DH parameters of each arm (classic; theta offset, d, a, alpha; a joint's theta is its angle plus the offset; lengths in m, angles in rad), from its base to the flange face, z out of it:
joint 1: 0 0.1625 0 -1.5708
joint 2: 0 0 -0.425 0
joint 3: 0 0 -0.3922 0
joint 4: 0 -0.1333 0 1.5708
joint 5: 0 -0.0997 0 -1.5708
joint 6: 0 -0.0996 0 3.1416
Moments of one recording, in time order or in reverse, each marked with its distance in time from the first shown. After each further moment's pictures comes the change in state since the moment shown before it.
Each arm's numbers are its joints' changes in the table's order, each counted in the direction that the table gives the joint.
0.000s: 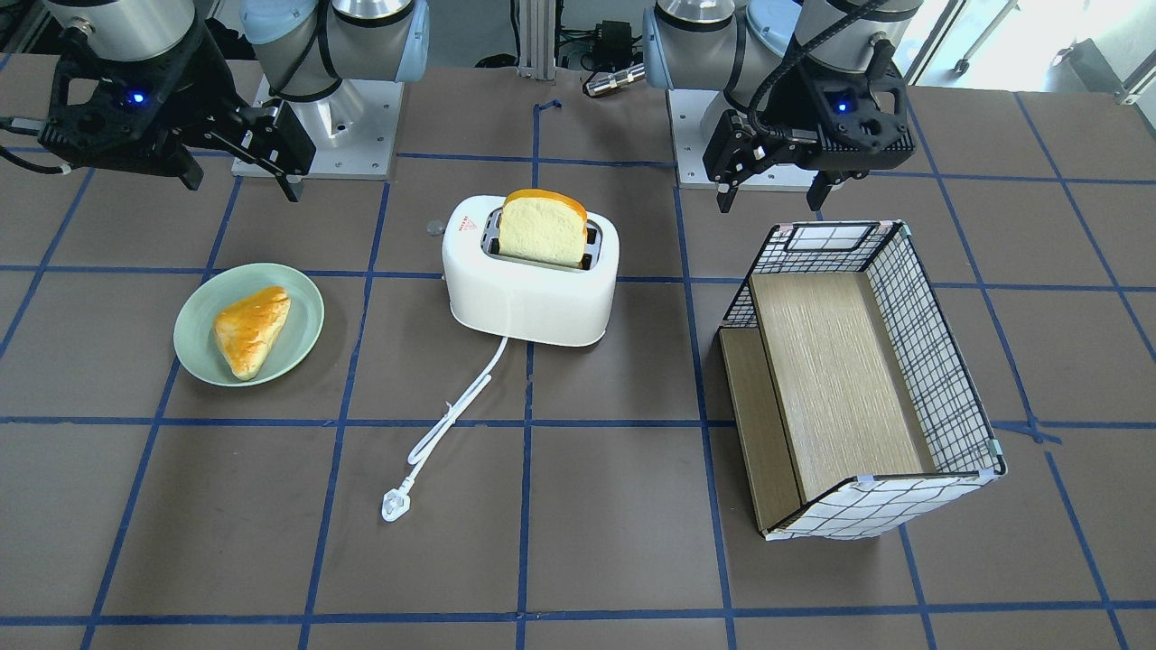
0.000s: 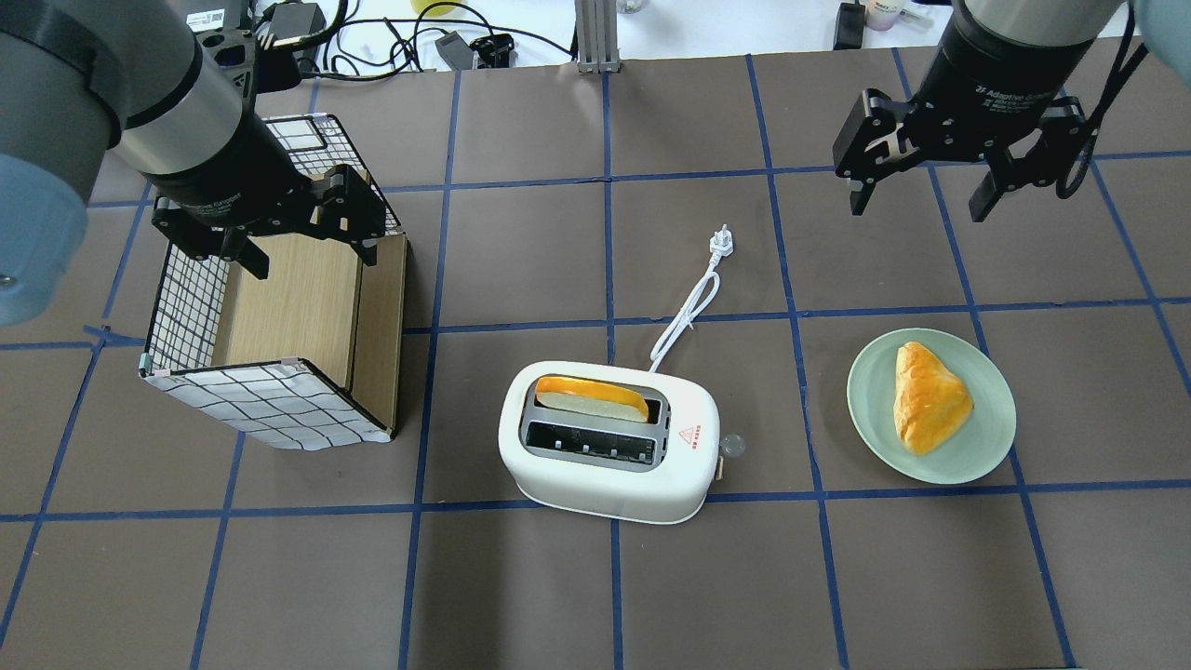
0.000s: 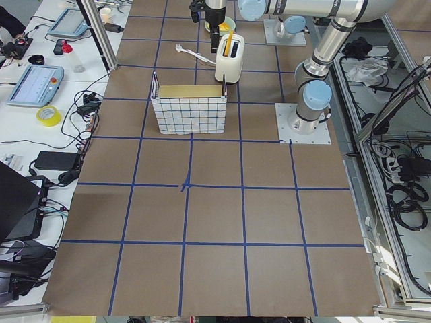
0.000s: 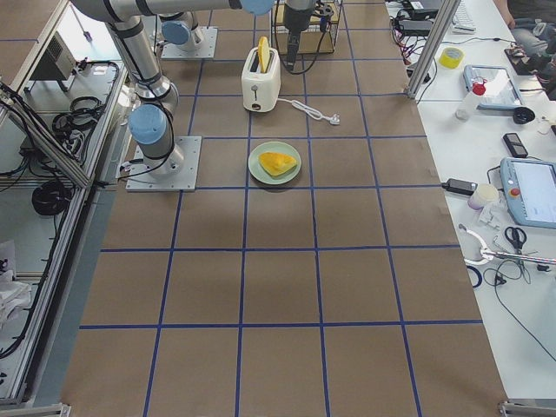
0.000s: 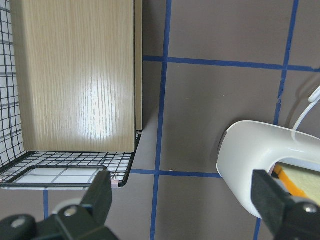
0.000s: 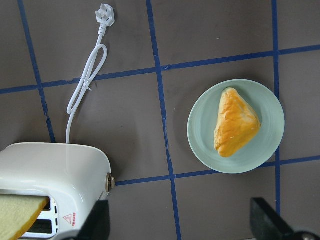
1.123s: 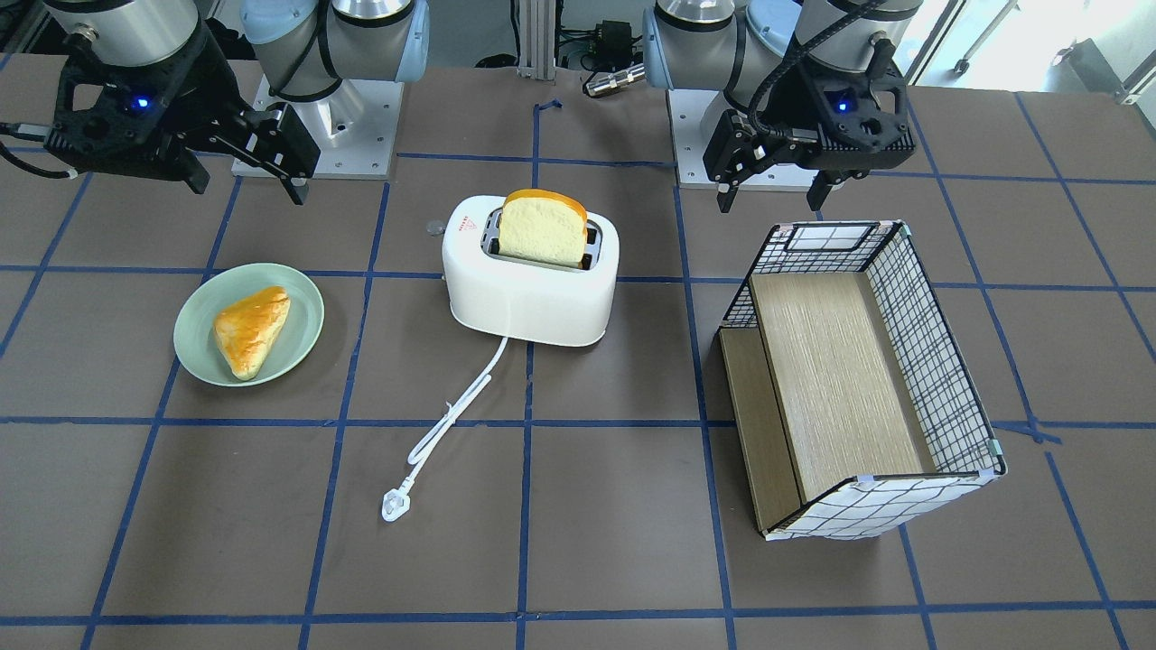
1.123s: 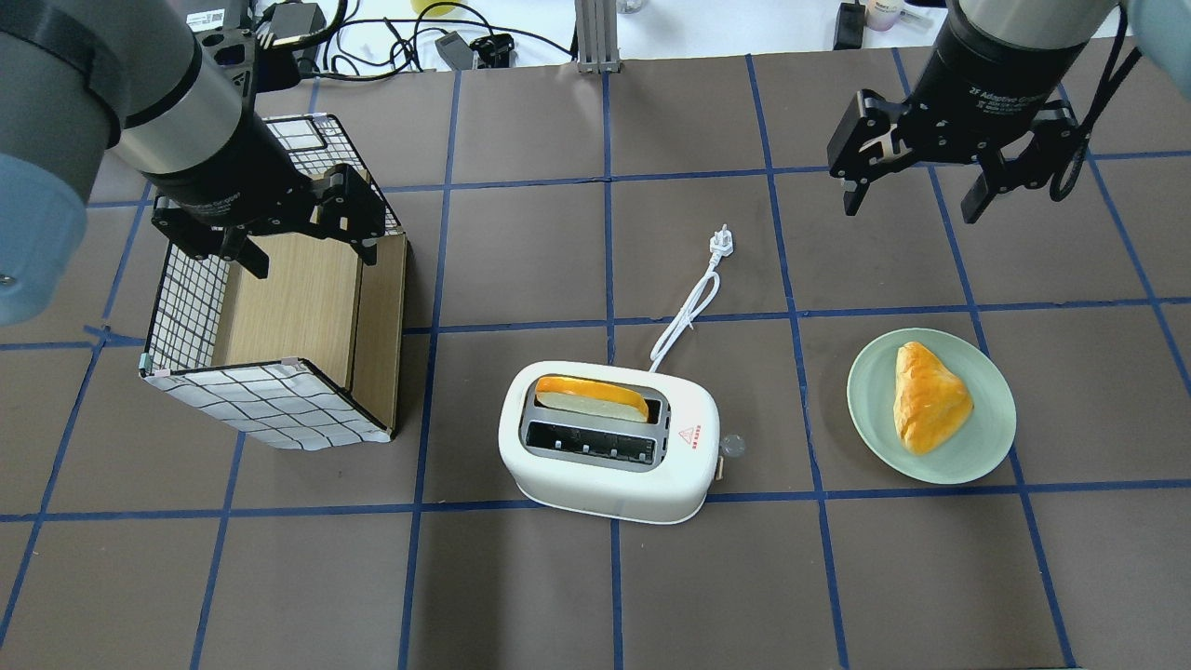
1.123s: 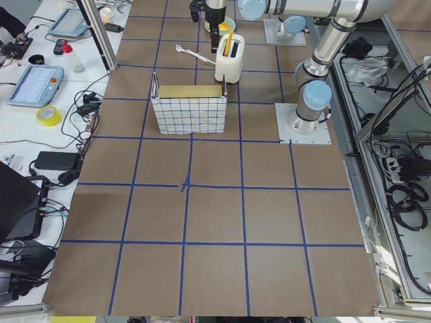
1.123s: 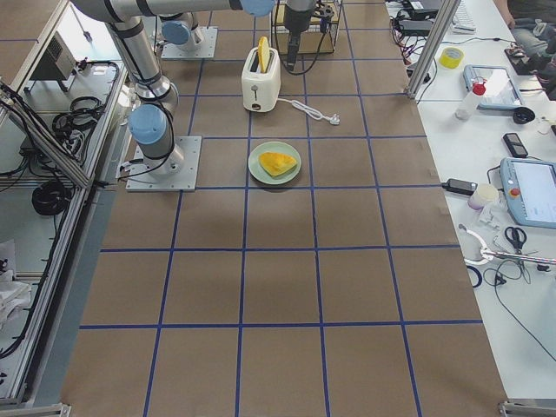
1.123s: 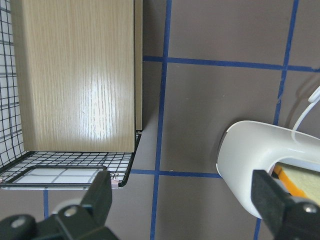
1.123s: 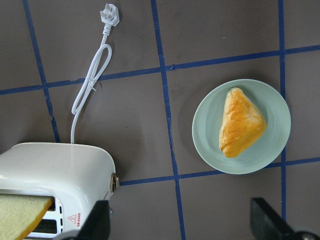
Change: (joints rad) left arm 0.000 0.000 -0.001 0.000 0.000 0.000; right arm 0.000 -0.002 -0.004 0.005 -0.013 -0.002
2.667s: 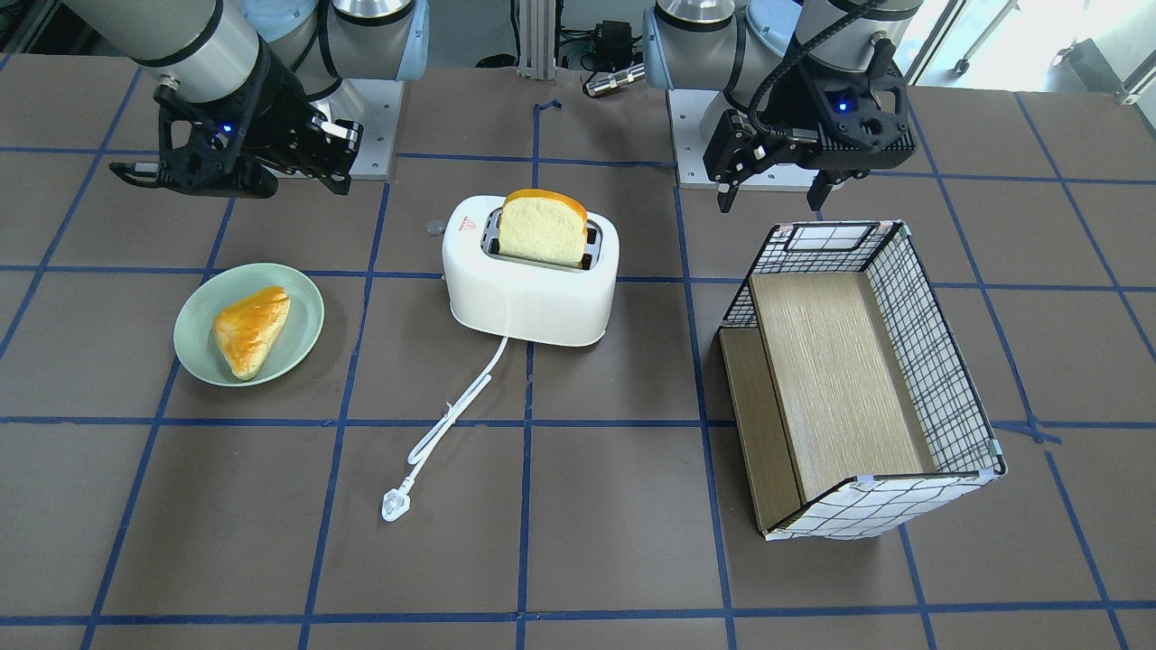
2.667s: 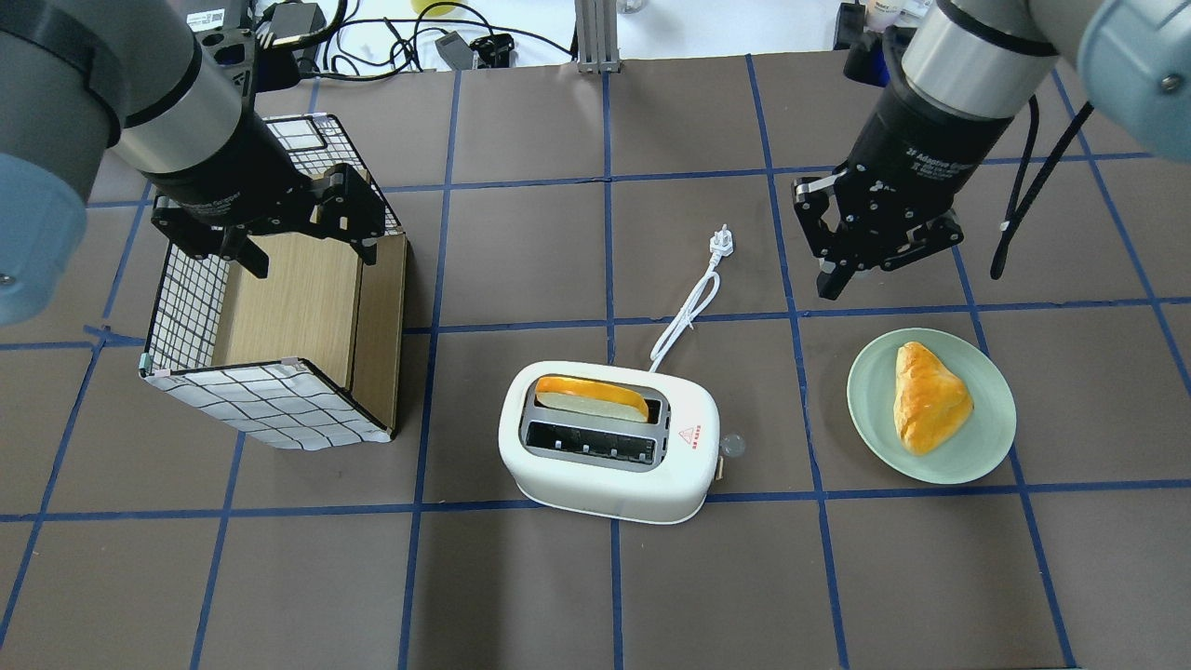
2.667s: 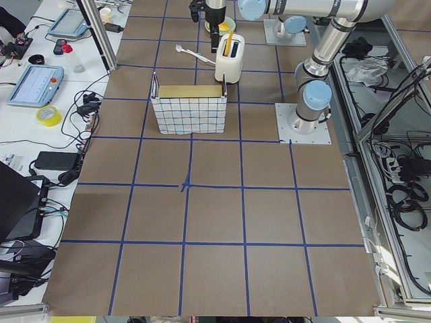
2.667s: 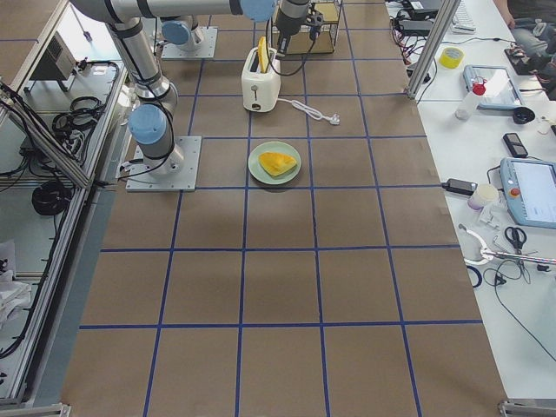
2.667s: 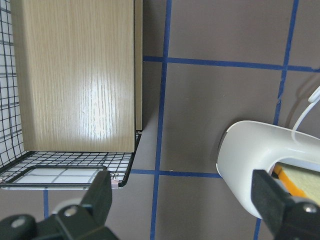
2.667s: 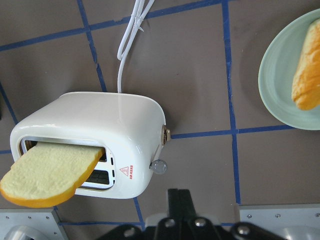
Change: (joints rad) left arm 0.000 0.000 0.000 0.000 -0.001 0.000; right arm 0.019 0.004 -0.101 -0.085 -0.207 -0.022
